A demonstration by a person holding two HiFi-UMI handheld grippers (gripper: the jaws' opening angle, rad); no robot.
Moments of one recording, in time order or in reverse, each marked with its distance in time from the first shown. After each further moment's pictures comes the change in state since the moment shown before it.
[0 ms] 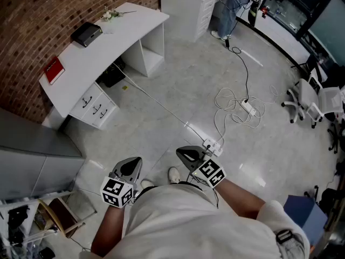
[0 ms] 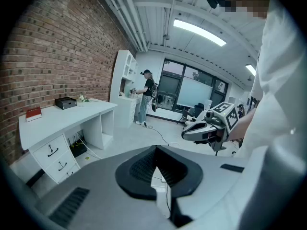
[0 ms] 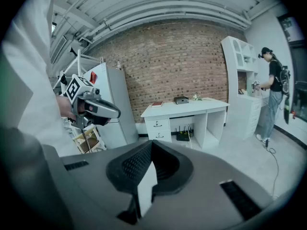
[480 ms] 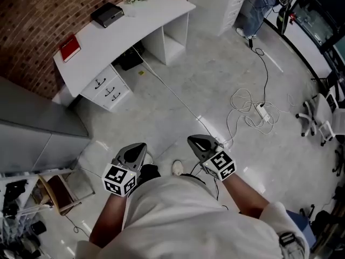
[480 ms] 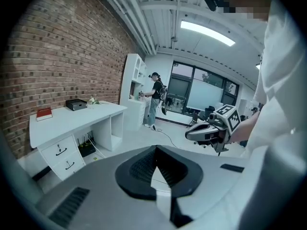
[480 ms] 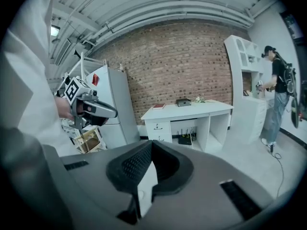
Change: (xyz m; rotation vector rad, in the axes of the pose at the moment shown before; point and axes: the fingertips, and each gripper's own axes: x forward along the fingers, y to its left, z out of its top) left arm 0.028 0.029 0.028 -0.026 -0.055 0.078; right arm 0.014 -0.058 0.020 -0.029 -0.029 0.007
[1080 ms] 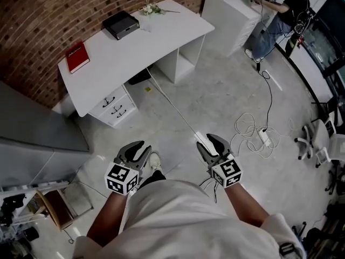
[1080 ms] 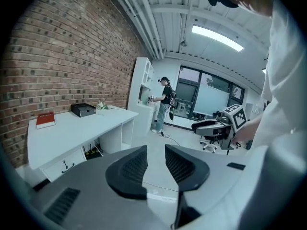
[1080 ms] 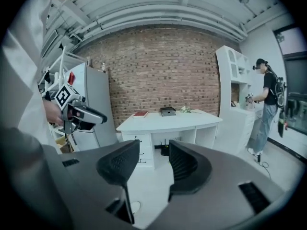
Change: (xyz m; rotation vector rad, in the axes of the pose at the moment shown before) left arm 0.043 0.168 0.060 -0.025 -0.047 0.033; right arm 0.112 -0.096 0.088 -0.011 -0.053 -0.197
